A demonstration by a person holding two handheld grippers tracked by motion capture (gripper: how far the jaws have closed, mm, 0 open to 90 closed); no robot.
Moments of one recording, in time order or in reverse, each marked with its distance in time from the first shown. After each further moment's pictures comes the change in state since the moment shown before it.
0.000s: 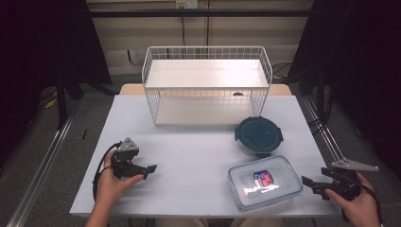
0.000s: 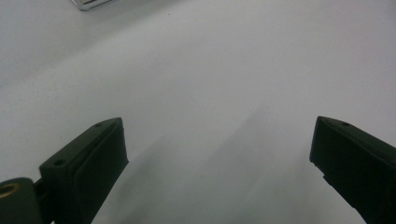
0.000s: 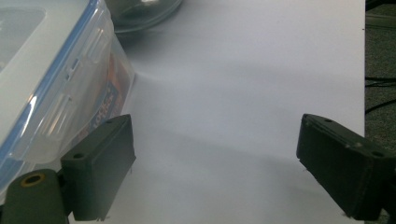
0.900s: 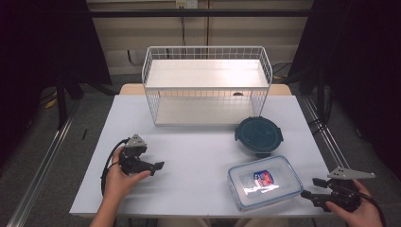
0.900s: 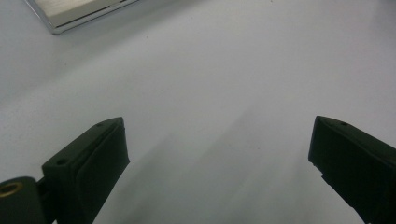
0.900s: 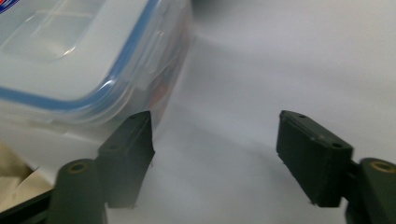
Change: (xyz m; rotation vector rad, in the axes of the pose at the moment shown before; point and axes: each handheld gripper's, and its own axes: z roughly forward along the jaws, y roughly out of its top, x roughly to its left) left arm -0.008 0.017 0.014 -0.008 -0.036 0.005; right arm 0.021 -0.012 -0.013 0.083 0.126 -0.100
